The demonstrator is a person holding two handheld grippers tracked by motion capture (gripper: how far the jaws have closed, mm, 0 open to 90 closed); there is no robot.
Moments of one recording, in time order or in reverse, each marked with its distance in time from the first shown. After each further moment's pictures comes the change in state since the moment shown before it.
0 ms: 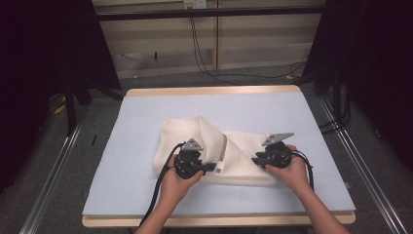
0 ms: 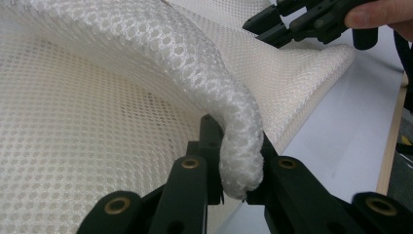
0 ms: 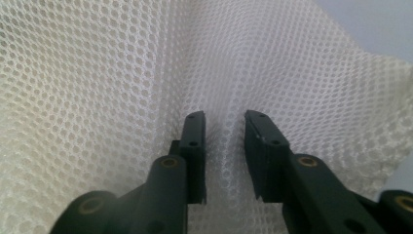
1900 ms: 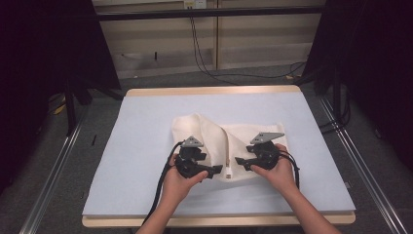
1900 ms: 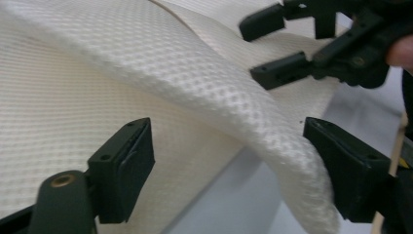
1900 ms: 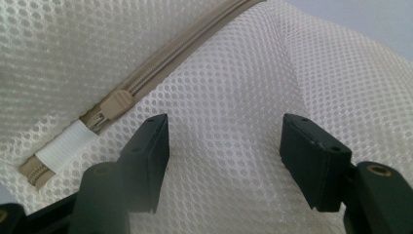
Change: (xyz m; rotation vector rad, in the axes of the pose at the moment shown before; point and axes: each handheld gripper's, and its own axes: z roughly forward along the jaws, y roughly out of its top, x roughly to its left) left arm 0.005 0.006 0.002 -0.029 0.032 -0.087; right arm 0.036 0.027 0.005 -0.116 0.004 0.030
